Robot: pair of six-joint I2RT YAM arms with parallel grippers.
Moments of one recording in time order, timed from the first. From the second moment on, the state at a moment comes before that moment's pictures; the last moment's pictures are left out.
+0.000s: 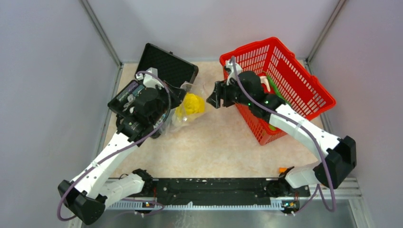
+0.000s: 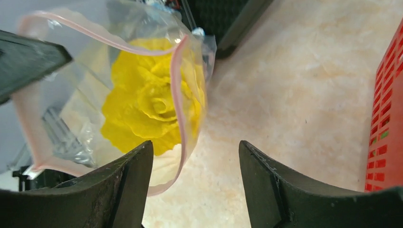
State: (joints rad) left arm -0.56 0.98 1.00 -0.18 -0.14 -0.81; right arm 0.70 1.34 1.23 -0.25 -0.15 0.37
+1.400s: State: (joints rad) left arm -0.56 0.92 1.11 -0.24 -0.29 -0.34; right arm 0.83 1.29 1.34 0.02 -0.08 0.10
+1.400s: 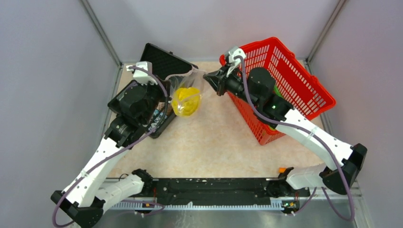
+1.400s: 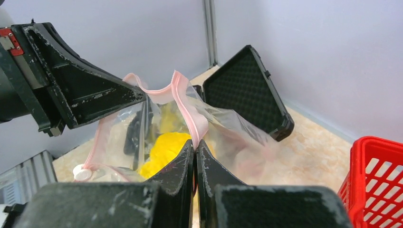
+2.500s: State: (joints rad) left arm -0.56 0.96 1.03 -0.41 -0.02 -0.50; right arm 0.73 1.33 1.26 -0.28 -0.01 0.24
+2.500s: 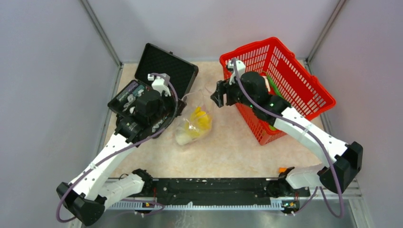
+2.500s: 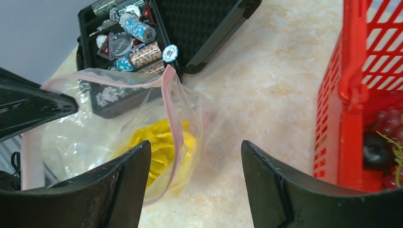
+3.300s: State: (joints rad) left arm -0.56 0.99 1.07 -0.32 0.14 -0.49; right arm 0.15 1.47 1.46 -0.48 0.07 0.18
